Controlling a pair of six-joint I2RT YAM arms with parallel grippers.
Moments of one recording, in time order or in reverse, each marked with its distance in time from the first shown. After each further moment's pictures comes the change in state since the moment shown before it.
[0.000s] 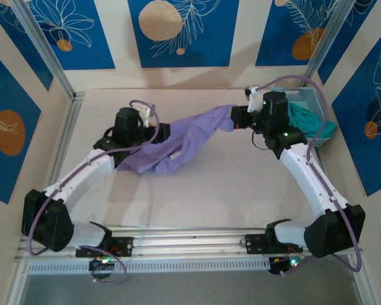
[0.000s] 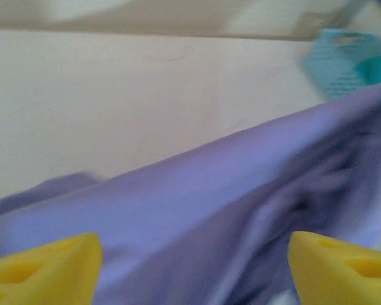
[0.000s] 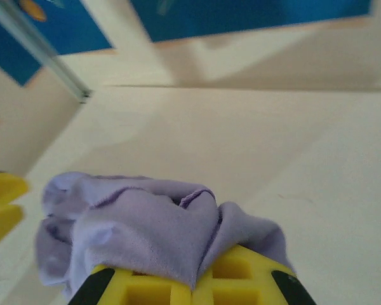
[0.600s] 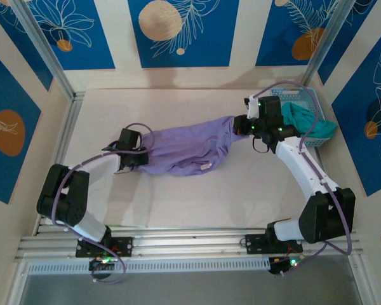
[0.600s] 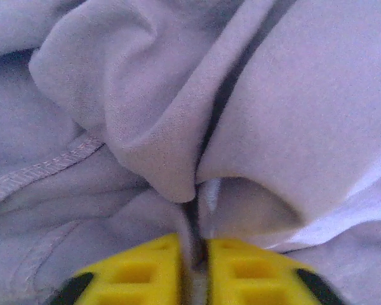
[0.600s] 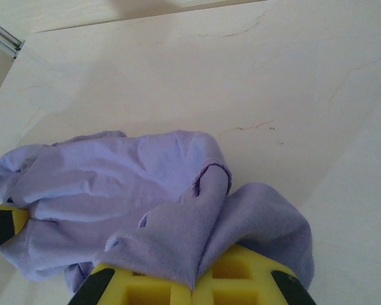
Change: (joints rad) left arm 0.100 0.246 -0.166 -0.023 -0.069 -0.073; right arm -0.040 0.107 -0.031 -0.072 0.010 -0.004
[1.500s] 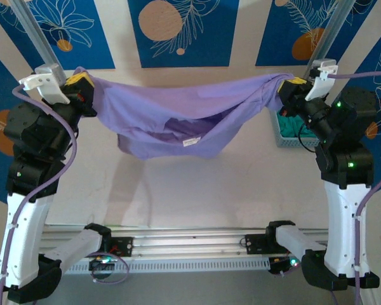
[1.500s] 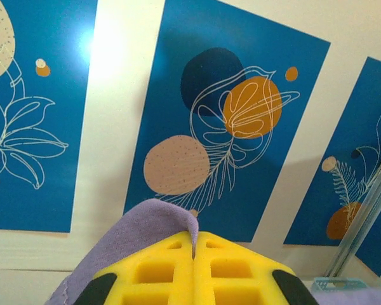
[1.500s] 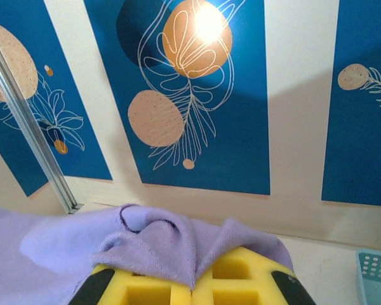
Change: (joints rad) left arm 0.000 -0.602 0.753 -0.237 -0.137 0.116; right arm -0.158 -0.349 0.502 -0.201 -0.040 -0.095
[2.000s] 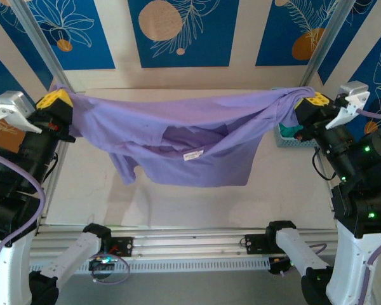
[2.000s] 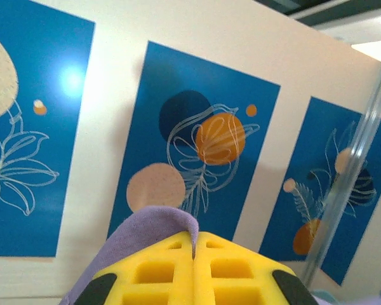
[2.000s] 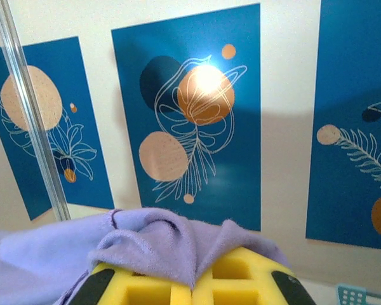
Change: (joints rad) left arm 0.000 -0.164 -0.007 -0.036 0.036 -0.006; right arm -0.002 -0.168 0.030 -0.034 0.028 -0.026
